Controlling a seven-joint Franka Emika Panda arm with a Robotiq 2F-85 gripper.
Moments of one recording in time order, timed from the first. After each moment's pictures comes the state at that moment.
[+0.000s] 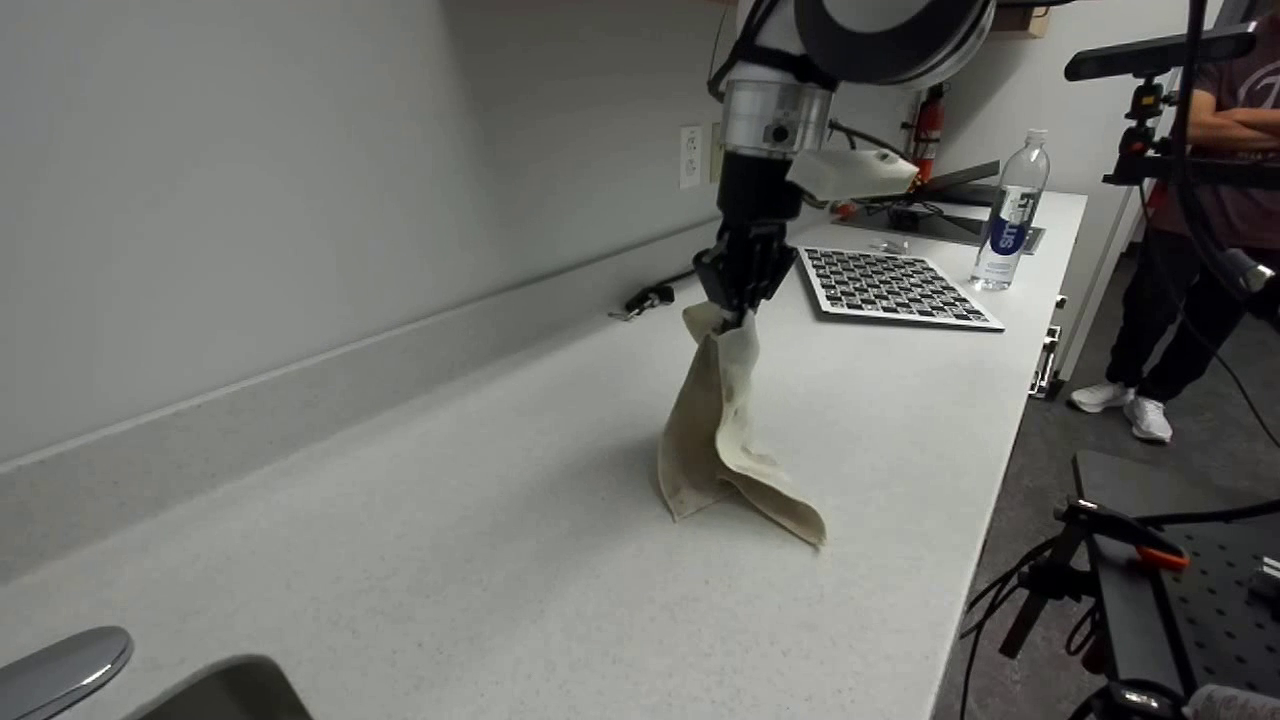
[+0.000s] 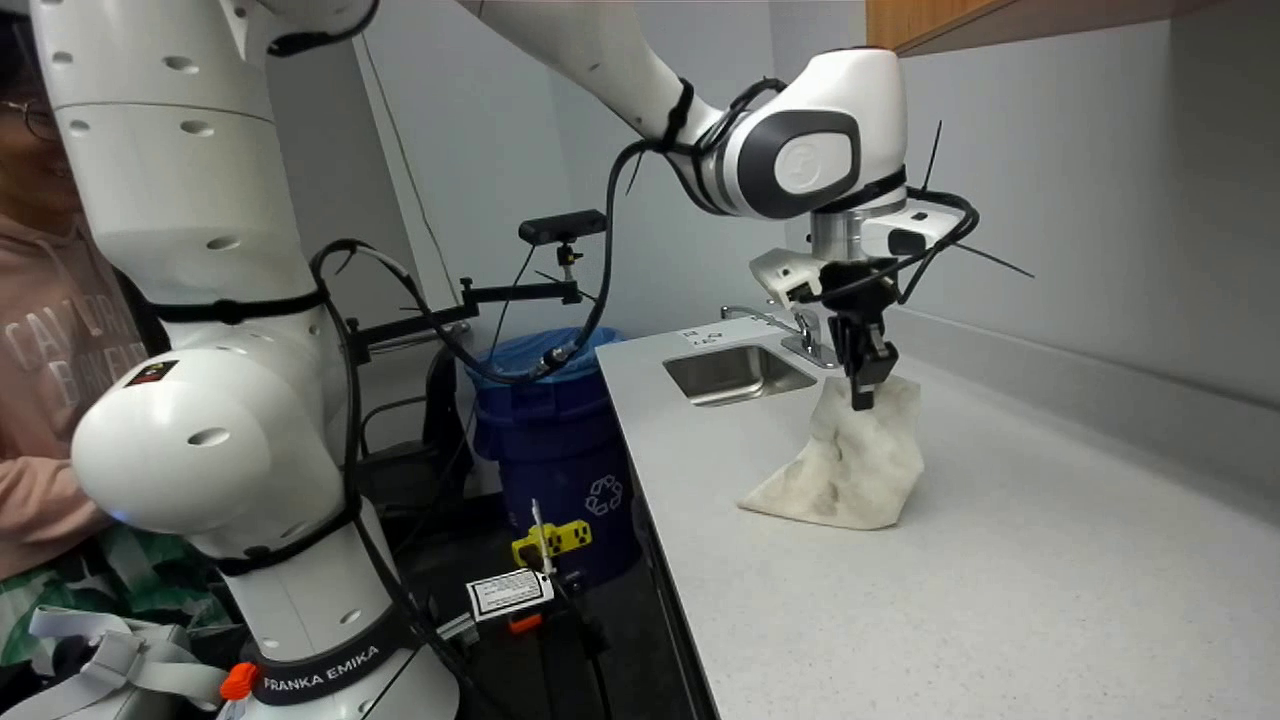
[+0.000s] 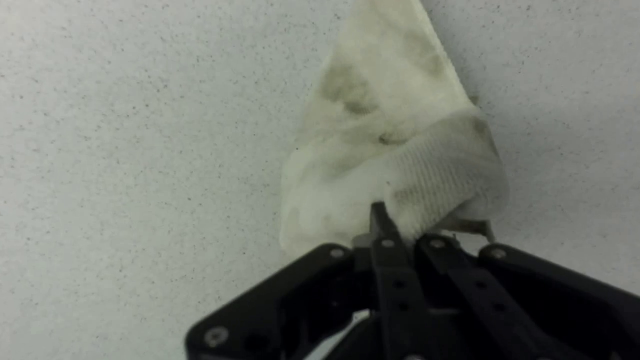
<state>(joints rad) 0.00 0.13 0.02 -2.17 0.09 2.37 0.26</state>
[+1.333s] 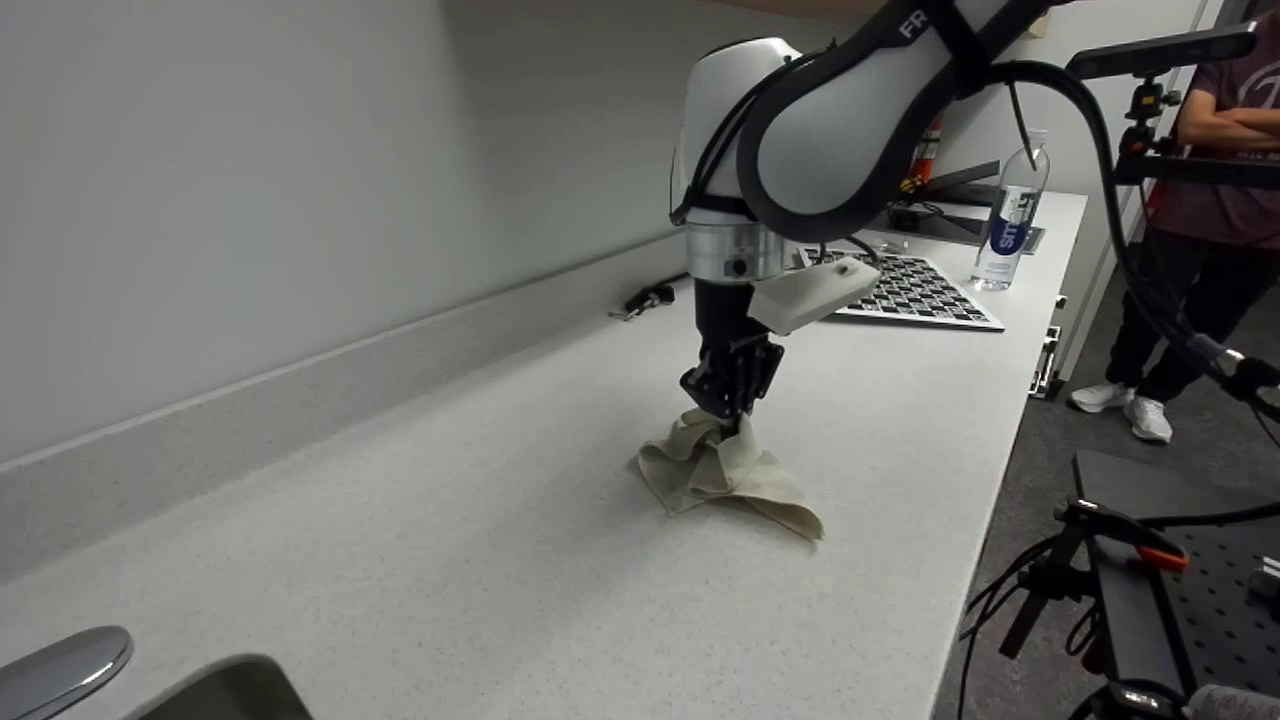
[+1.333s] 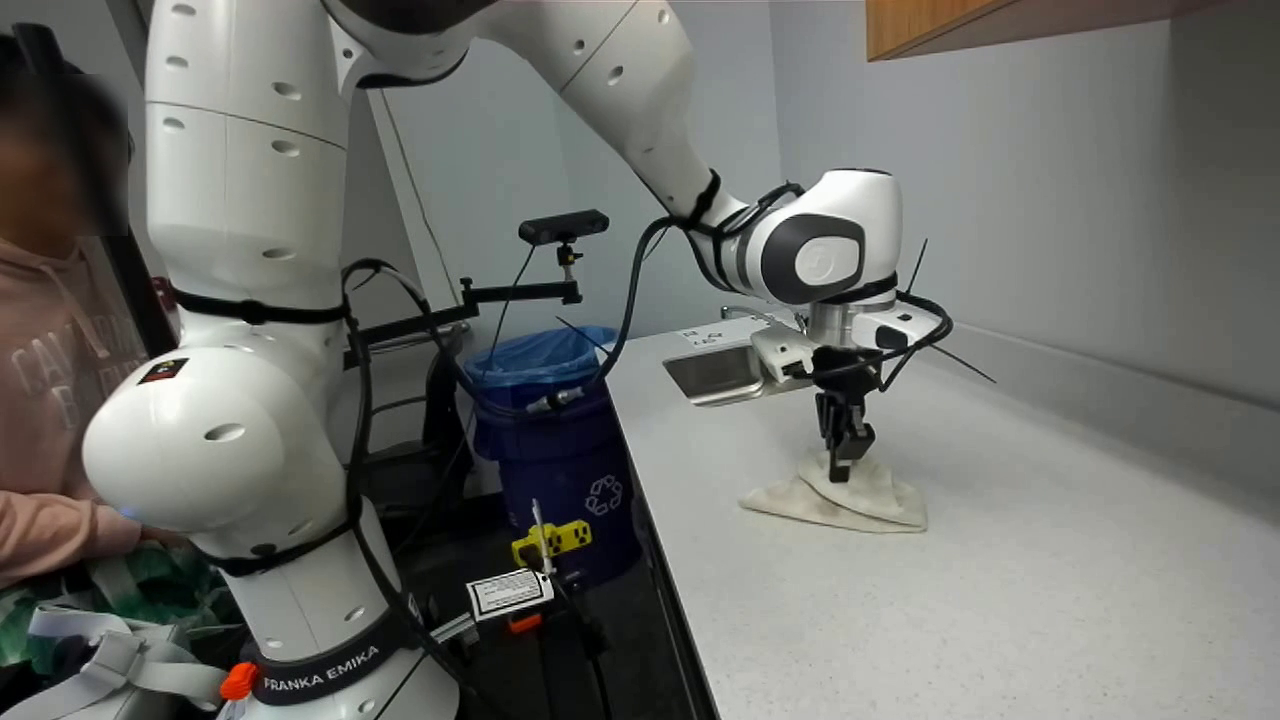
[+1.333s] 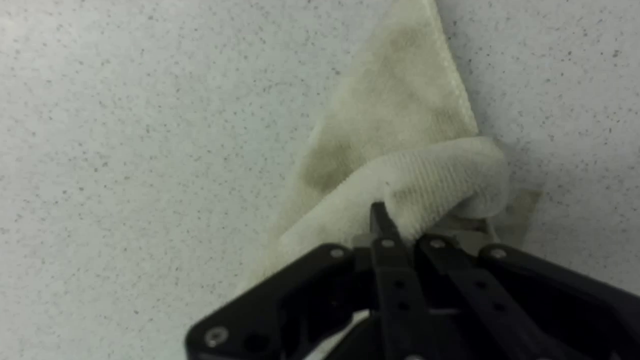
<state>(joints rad) 0.06 0.35 0.01 -2.12 0.04 2.39 0.36</state>
